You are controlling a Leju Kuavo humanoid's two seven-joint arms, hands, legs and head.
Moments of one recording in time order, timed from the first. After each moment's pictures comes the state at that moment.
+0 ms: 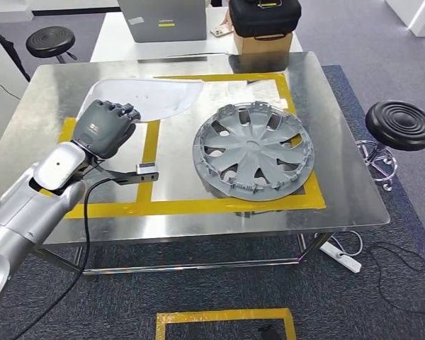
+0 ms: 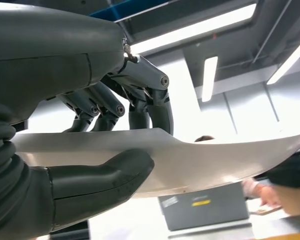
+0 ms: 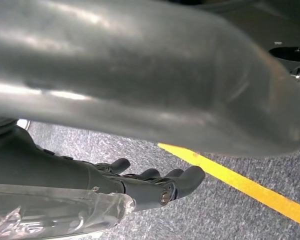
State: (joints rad) left arm -0.87 0.23 -0.80 -0.94 -1.23 0.38 -0.19; right arm -0.11 0.21 -0.89 -0.18 1.24 -0.17 0.05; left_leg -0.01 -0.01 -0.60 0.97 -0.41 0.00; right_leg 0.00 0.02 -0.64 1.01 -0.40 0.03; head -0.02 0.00
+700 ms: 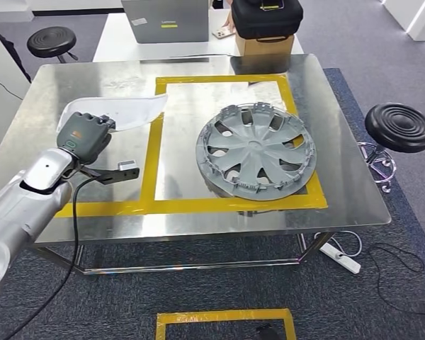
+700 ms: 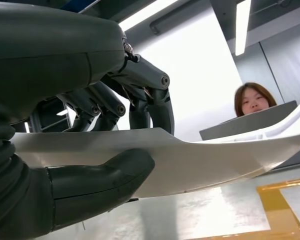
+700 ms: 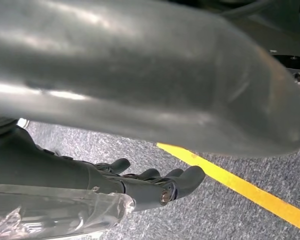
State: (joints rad) left arm -0.93 0.21 -0.76 -0.60 -1.25 0.43 -0.18; right arm -0.12 0.21 -0.89 -0.18 1.26 -0.16 0.06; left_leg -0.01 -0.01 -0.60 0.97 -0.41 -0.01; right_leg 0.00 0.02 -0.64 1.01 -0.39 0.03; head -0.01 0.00
